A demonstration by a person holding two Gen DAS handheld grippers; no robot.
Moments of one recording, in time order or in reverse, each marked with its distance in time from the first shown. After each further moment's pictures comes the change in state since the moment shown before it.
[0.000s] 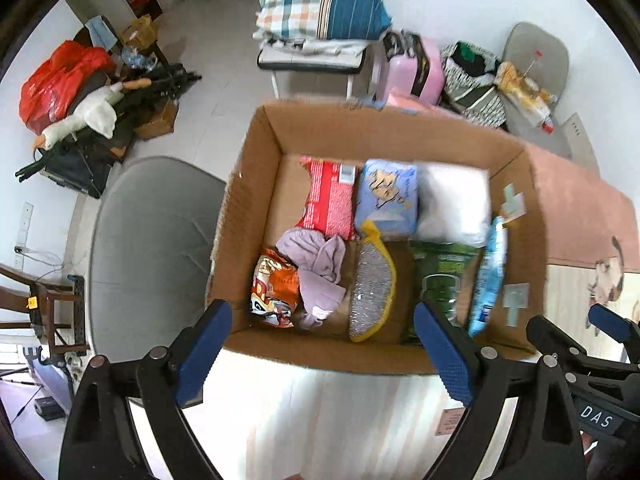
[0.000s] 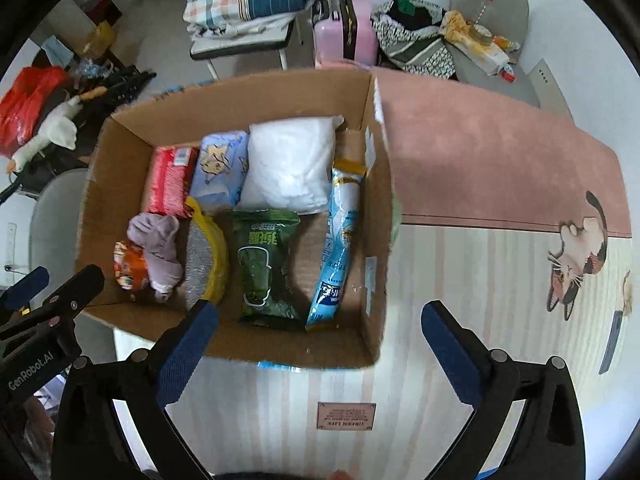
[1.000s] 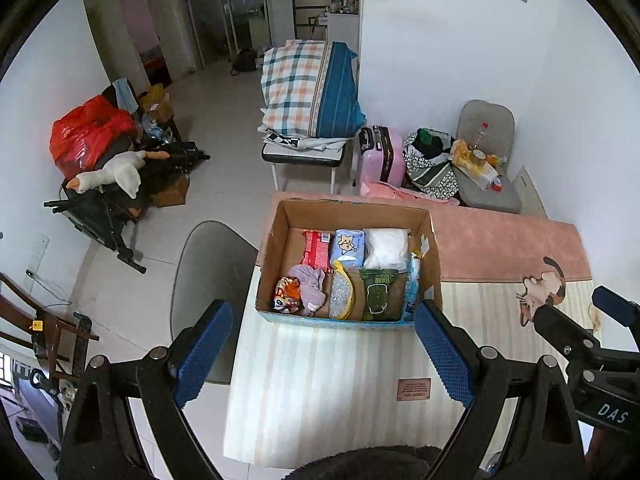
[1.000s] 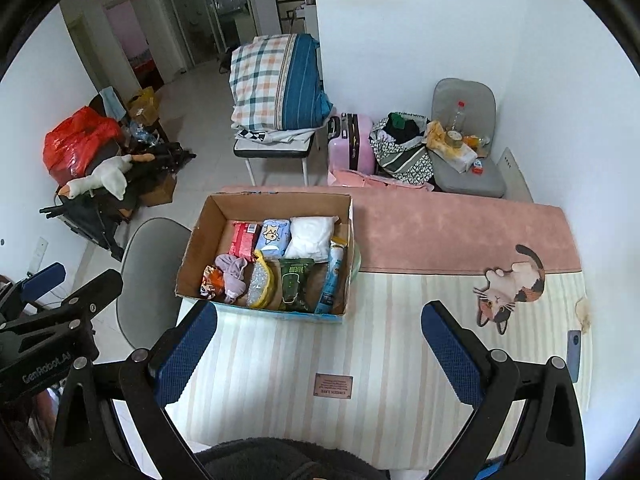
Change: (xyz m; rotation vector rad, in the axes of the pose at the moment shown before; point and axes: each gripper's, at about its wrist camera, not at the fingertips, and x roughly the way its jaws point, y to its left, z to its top) left arm -0.233 0.001 -0.097 0.008 -0.311 -0.043; right arm -0.265 -0.012 -0.123 -0.060 -0.366 0.028
